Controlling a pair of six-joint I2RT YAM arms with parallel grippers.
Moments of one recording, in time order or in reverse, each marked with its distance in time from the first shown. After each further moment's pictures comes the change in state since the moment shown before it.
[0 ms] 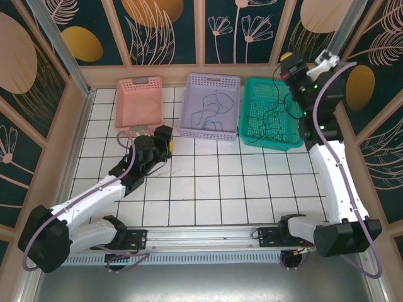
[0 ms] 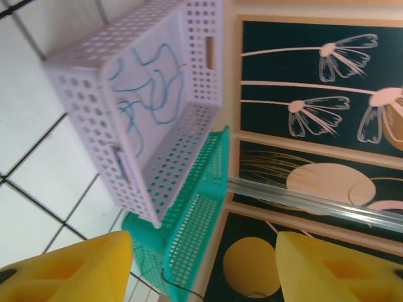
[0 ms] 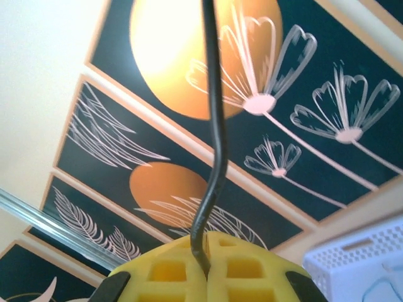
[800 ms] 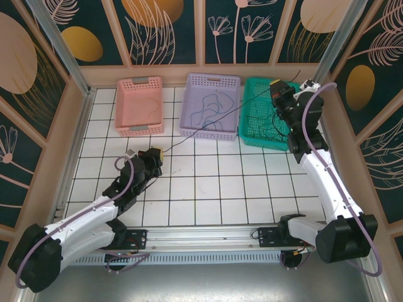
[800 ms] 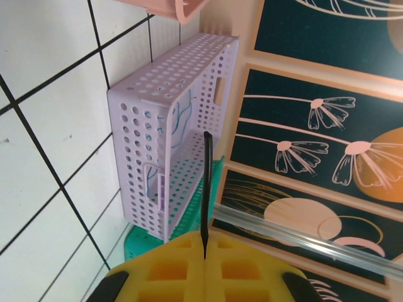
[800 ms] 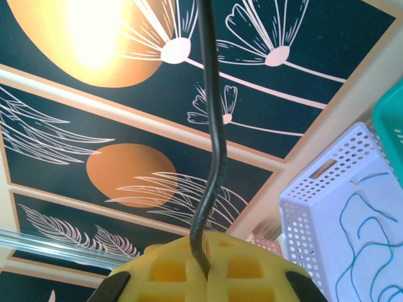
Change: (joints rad) left arm -0.004 -0.212 -0.341 0.165 -0.108 -0.196; right arm 0.054 -0.060 -0.344 0.112 0.051 0.254
